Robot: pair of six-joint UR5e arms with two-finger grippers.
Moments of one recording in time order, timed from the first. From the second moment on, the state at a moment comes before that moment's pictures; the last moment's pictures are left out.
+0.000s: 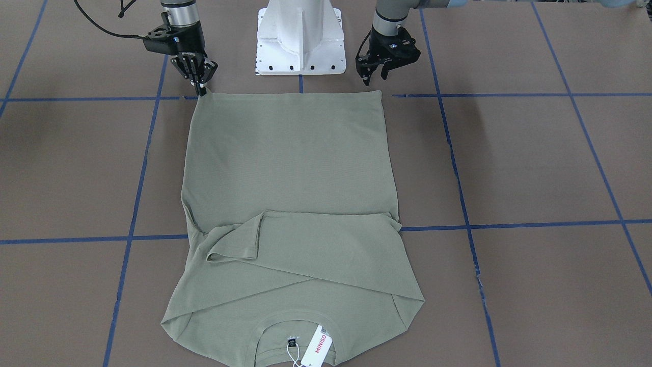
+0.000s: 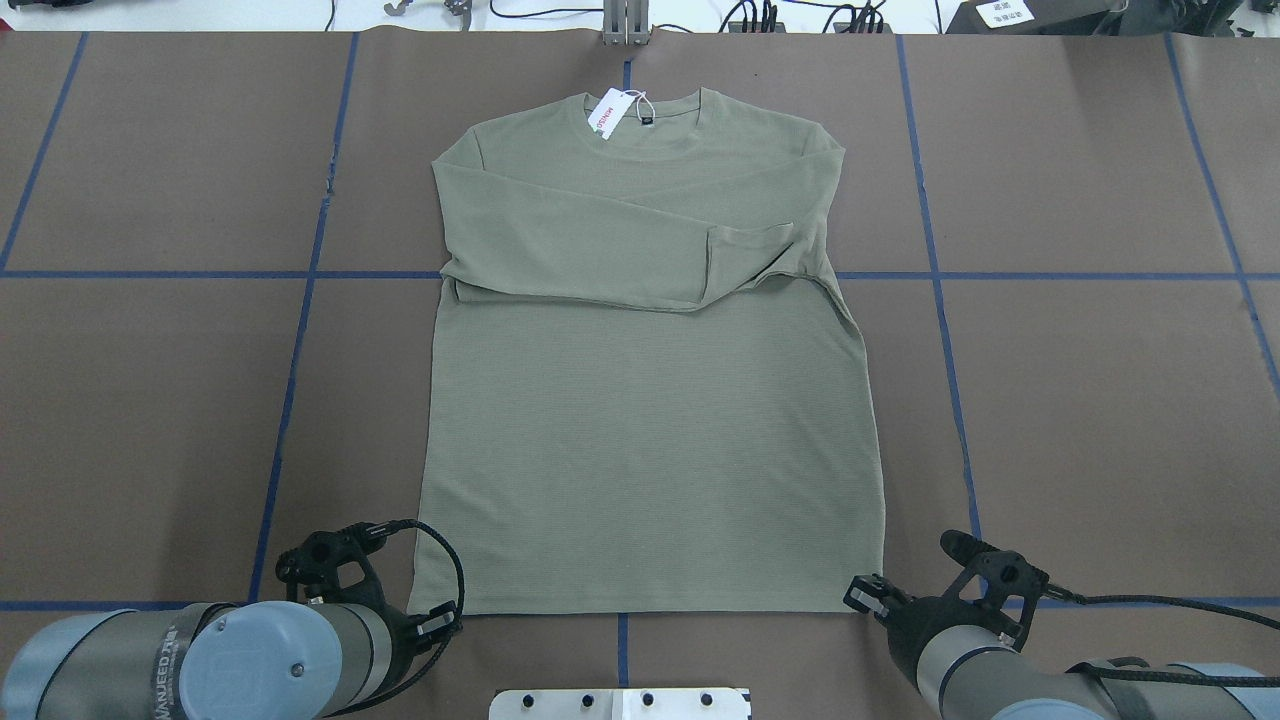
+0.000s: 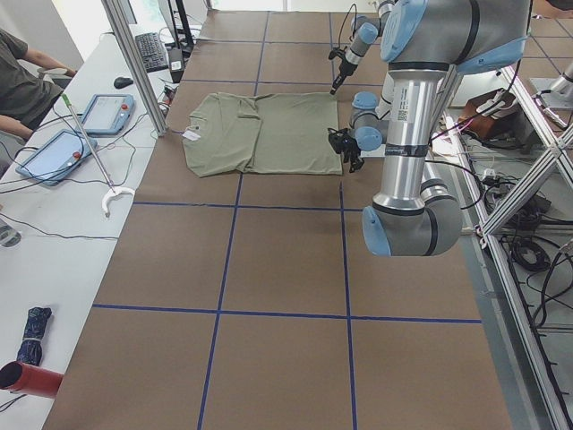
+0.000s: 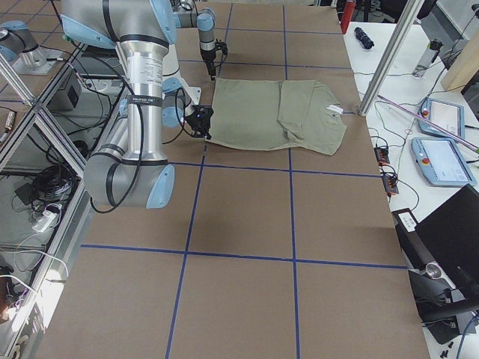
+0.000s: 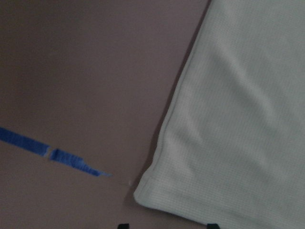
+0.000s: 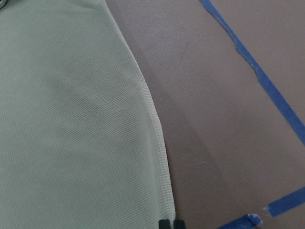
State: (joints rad) left arm -0.09 -1.76 -2.10 -1.67 -1.58 -1.90; right arm -0.04 -1.62 2.18 -1.36 1.14 2.07
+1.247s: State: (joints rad) left arm -0.10 -1.77 -2.08 -1.67 -1.51 -1.89; right arm -0.01 -1.62 2.21 -1.37 1.14 2.07
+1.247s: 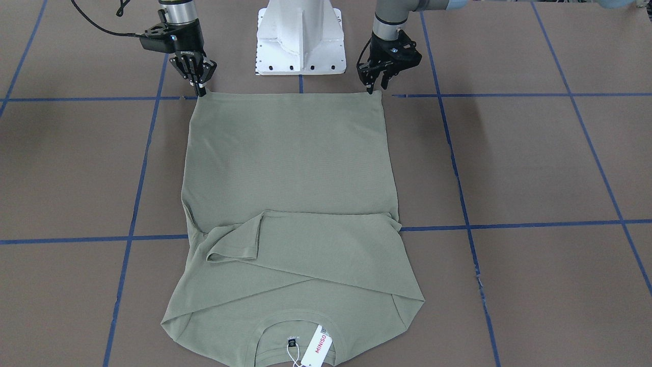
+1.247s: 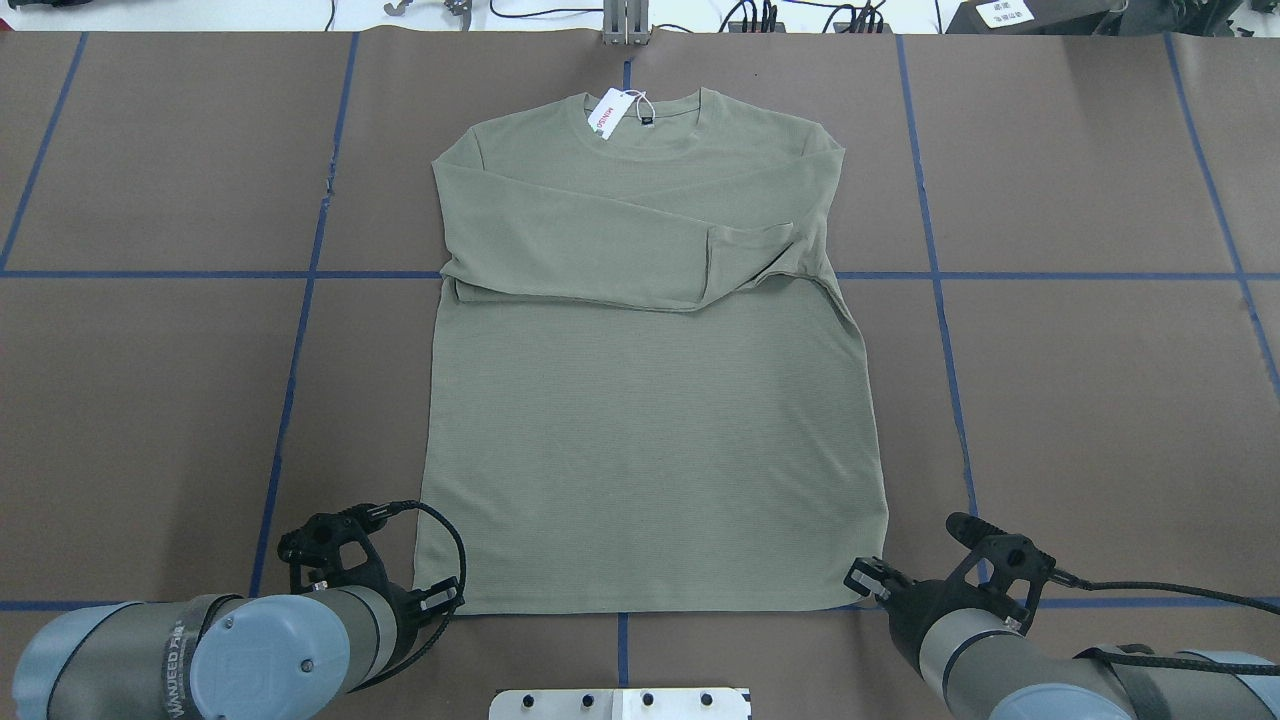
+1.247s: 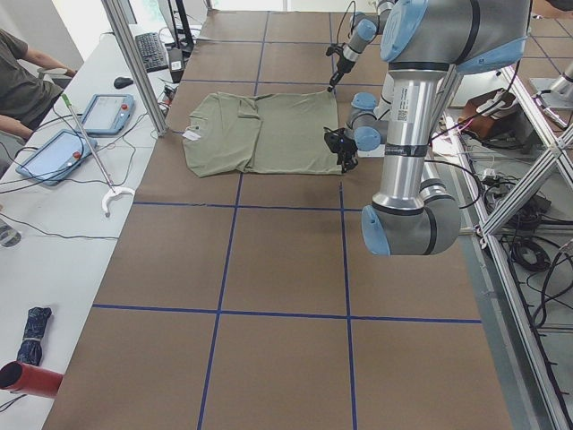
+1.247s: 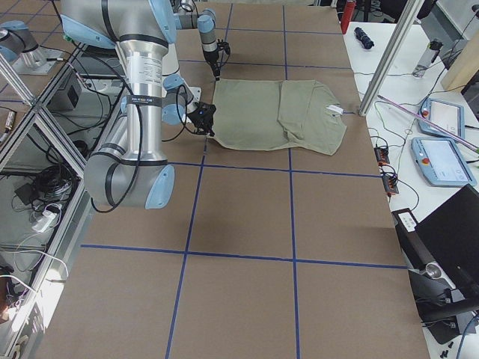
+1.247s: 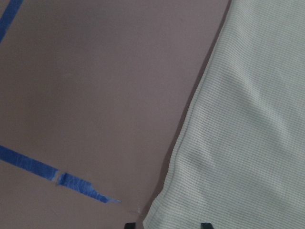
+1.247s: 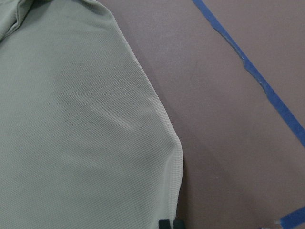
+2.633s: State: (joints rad) left arm -0.11 -1.78 -2.07 -1.66 -1.51 -1.89; right arm -0.02 -1.62 2.21 -1.38 1.14 2.07
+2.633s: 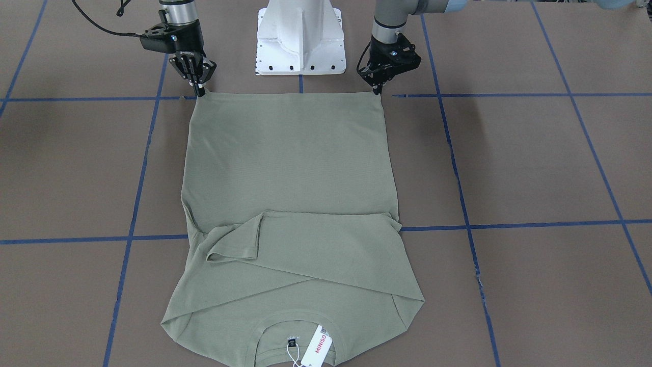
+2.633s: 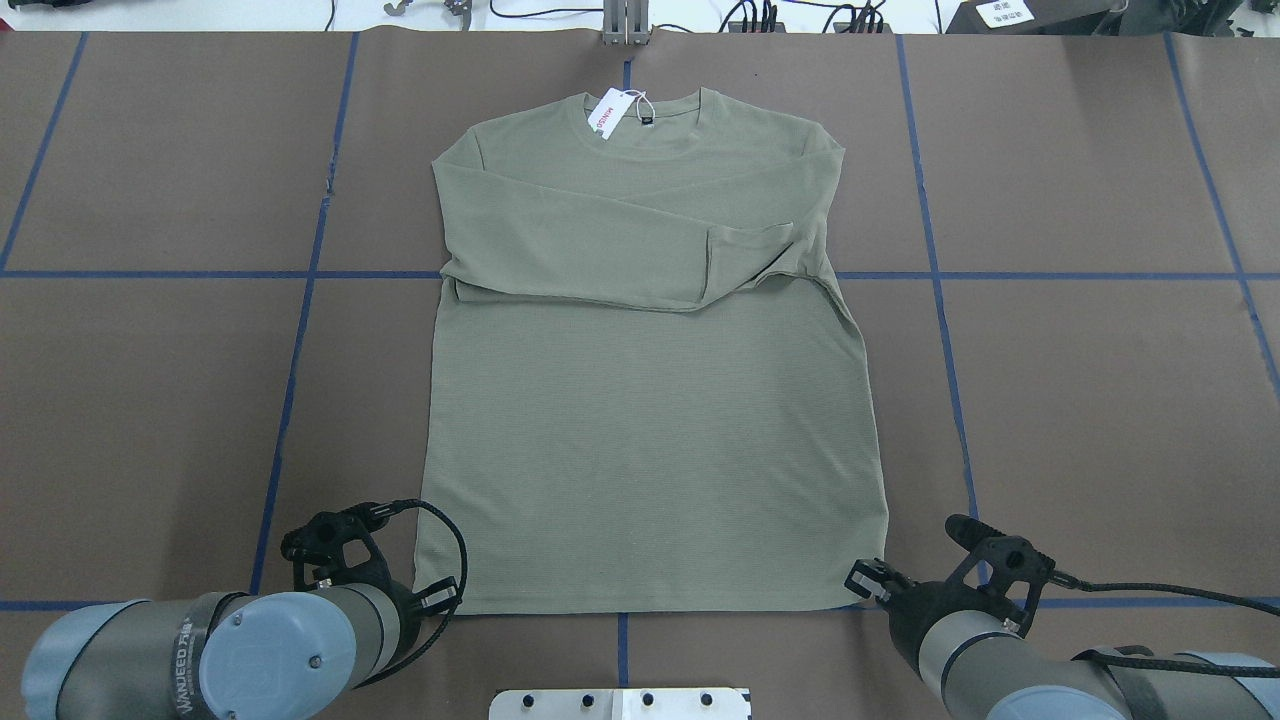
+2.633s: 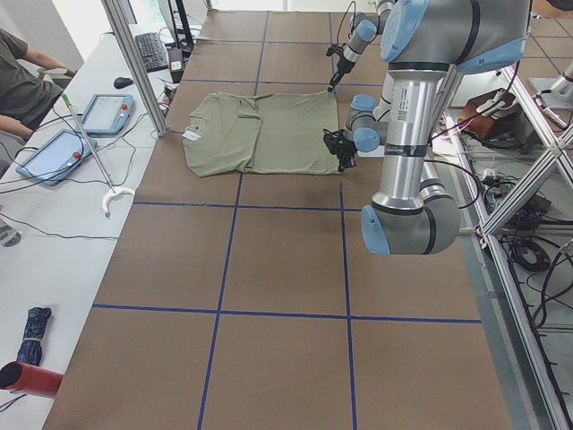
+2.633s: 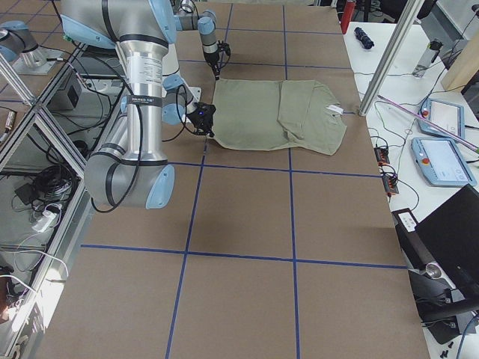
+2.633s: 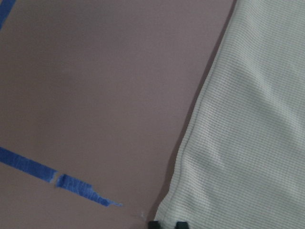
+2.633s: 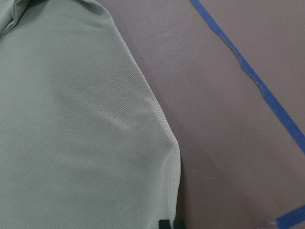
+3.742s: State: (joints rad) left arm 0.01 -1.77 -2.42 -1.48 -1.55 -2.08; right arm -0.16 -1.63 2.48 -1.57 1.14 2.08
